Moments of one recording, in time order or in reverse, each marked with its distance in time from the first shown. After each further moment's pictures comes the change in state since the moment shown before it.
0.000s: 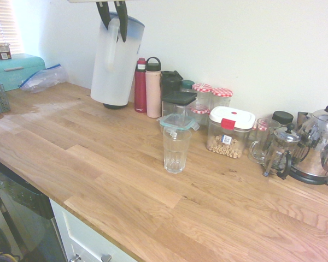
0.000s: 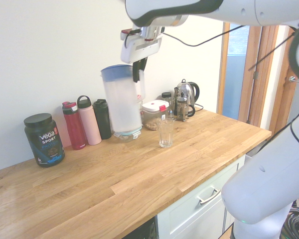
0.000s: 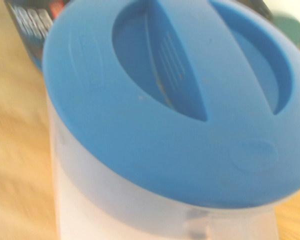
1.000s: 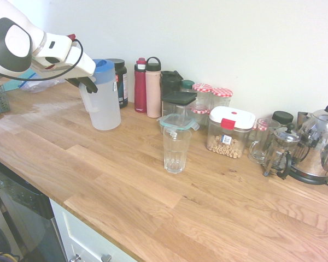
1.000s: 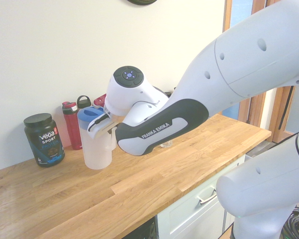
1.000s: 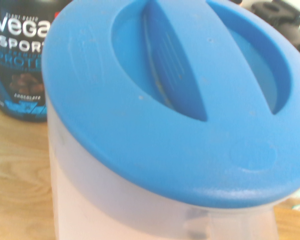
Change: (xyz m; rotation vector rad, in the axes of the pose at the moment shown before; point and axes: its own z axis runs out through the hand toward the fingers) arm -0.157 -0.039 0.158 -0.002 0.347 0.087
